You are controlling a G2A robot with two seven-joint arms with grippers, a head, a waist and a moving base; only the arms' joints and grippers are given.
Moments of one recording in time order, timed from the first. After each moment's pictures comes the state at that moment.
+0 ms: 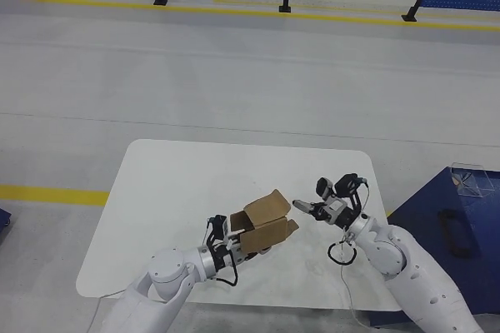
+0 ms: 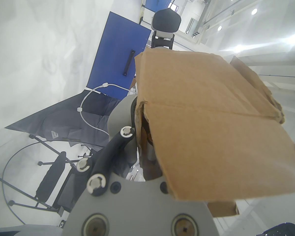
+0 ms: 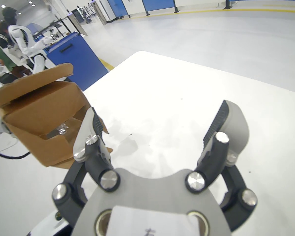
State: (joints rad) left arm 1.17 -1.27 -1.01 -1.51 -0.56 0.21 -0.64; right arm -1.10 -0.93 1.09 -1.41 -0.68 -0.49 0.03
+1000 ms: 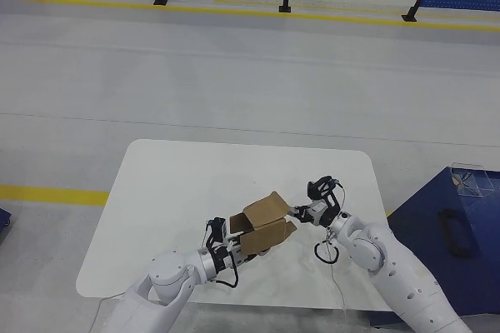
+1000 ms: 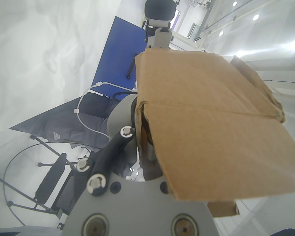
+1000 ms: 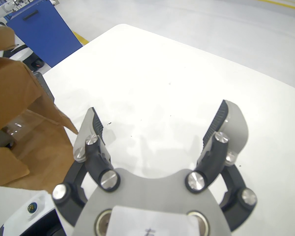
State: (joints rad) left arm 1.19 -1.27 -1.01 -1.52 -0.55 0.22 -0.62; right arm -1.02 -1.00 0.99 -1.34 -0.81 -0.40 0.12
